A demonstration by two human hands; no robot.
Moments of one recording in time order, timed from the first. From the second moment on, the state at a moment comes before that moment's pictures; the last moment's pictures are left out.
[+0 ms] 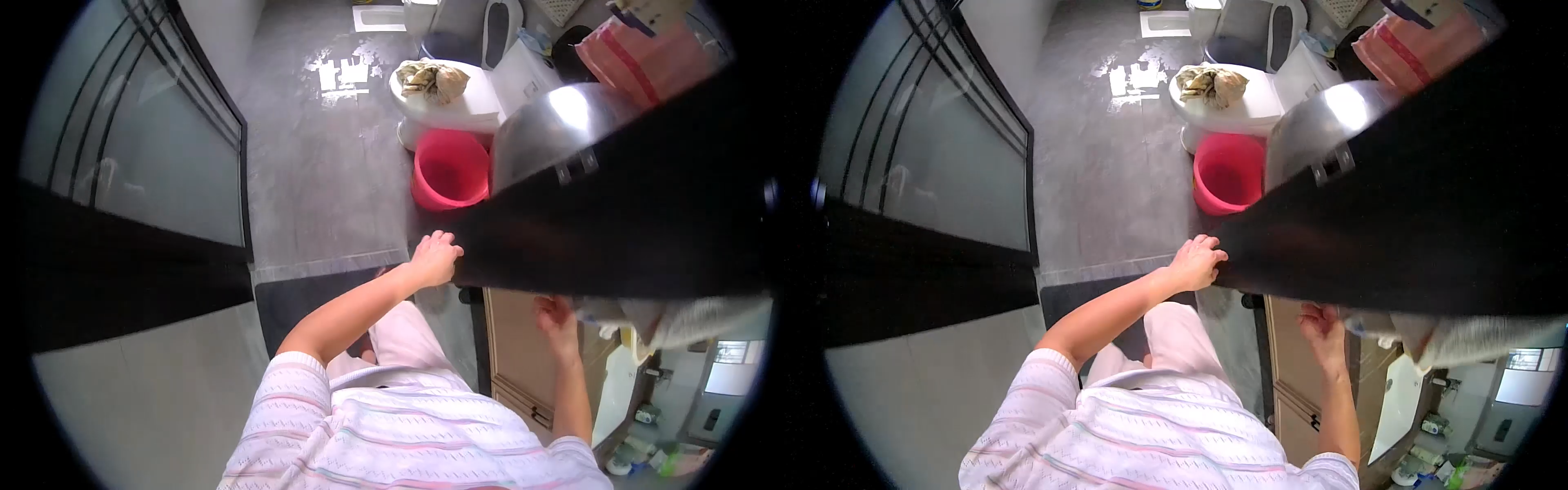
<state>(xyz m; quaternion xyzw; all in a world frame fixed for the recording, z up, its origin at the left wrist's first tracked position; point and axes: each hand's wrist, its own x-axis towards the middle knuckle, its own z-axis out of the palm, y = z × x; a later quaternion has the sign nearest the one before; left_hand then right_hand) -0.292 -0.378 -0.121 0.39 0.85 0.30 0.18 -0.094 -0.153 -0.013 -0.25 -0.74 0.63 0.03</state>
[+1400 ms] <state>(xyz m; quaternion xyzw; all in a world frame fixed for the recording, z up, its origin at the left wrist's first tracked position) -0.929 -0.117 -0.290 0.40 0.89 0.03 0.22 -0.175 -0.249 0.034 -0.83 -0.42 0.37 -0.01</state>
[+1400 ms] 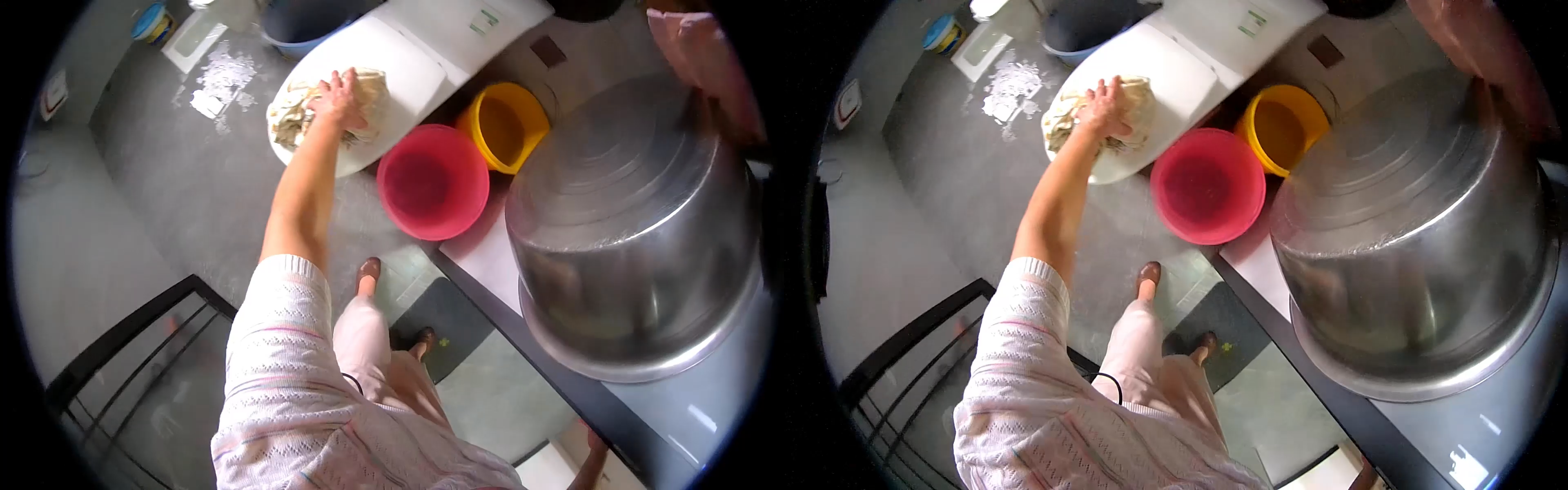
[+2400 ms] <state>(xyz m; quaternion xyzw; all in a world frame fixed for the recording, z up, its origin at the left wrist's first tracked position) -0.225 -0.284 -0.149 0.86 0.38 -0.08 0.32 -0.128 -0.235 -0.020 -0.51 -0.58 0.61 0.18</state>
